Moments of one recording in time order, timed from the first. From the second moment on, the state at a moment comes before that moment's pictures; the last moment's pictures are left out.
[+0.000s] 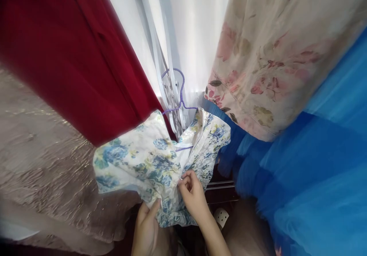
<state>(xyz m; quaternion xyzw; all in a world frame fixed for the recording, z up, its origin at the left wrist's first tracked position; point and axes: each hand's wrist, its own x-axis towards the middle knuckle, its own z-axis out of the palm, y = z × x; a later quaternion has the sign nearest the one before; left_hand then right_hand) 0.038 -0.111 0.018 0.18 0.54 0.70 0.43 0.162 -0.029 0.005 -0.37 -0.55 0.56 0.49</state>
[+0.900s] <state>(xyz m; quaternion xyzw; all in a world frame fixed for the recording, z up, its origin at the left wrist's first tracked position) 0.097 -0.097 -0.002 0.57 0.59 0.57 0.11 0.207 -0.085 0.031 -0.40 -0.50 0.62 0.46</state>
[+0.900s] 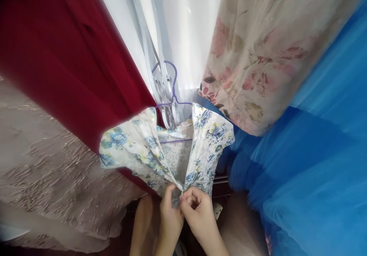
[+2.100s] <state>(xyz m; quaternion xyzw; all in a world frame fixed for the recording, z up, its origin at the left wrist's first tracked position) 0.051 -0.030 0.195 0.70 0.42 0.57 -0.10 0.202 0.001 0.206 -0.32 -0.53 0.49 0.61</state>
